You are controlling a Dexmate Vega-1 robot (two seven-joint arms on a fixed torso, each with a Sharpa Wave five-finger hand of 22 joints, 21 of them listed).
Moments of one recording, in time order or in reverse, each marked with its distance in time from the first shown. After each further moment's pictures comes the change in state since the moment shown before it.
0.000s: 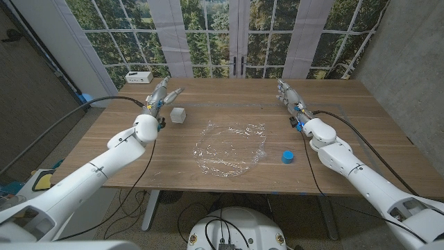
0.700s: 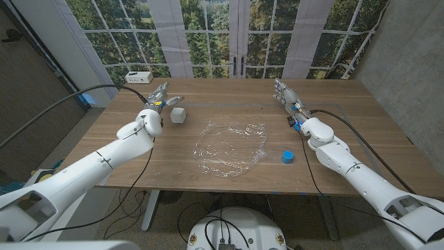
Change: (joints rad) left arm -0.123 0.024 0.168 -0.063 0.137 0.349 -0.105; left_hand 0.081 -0.059 -0.015 -0.069 0.003 0.000 0.047 -0.016 0.006 0.000 0.032 0.000 0.012 0.103 -0.034 0.024 0.009 0.092 -0.006 0.027 0.000; right arm 0.012 0.012 -0.011 0.017 -0.016 0.024 0.009; right_hand 0.000 0.000 0.000 -0.008 -0.007 0.000 0.000 0.000 0.000 0.020 0.012 0.004 0.000 0.015 0.004 0.000 0.000 -0.004 0.004 0.000 0.000
